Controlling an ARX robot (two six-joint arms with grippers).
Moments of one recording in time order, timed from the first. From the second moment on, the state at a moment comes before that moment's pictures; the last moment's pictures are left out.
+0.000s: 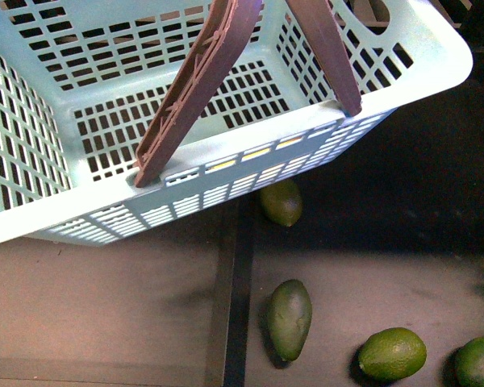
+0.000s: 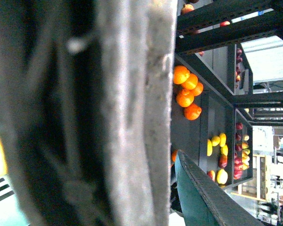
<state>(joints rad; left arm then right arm) -0.42 1.63 1.25 -0.12 0.35 -0.92 -0.52 2.56 1.18 0.37 -0.20 -0.46</state>
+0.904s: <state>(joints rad) -0.42 1.63 1.25 -0.12 0.35 -0.92 -0.56 2.11 0.79 0.53 -0.45 -0.38</state>
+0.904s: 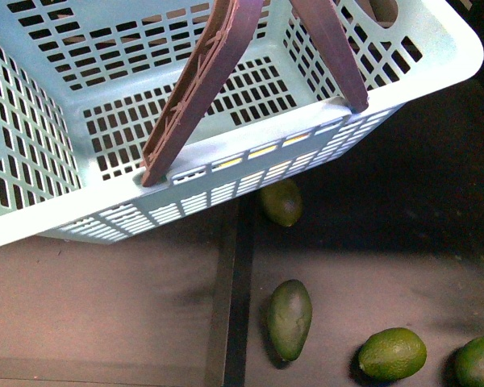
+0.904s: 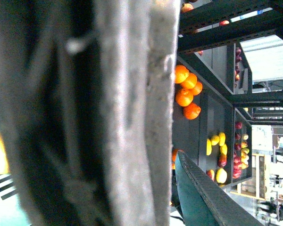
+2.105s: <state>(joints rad) -0.42 1.63 1.25 -0.12 0.35 -0.92 0.35 1.64 0.80 0.71 -0.10 0.06</state>
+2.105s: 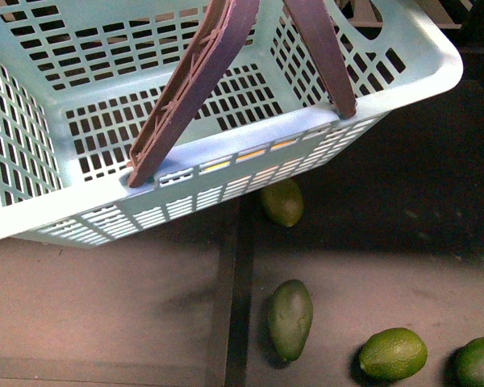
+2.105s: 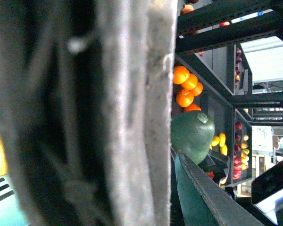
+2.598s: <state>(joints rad) -0.42 1.63 1.25 -0.12 0.35 -0.92 0.40 1.73 0.87 0.71 -0.07 0.07</state>
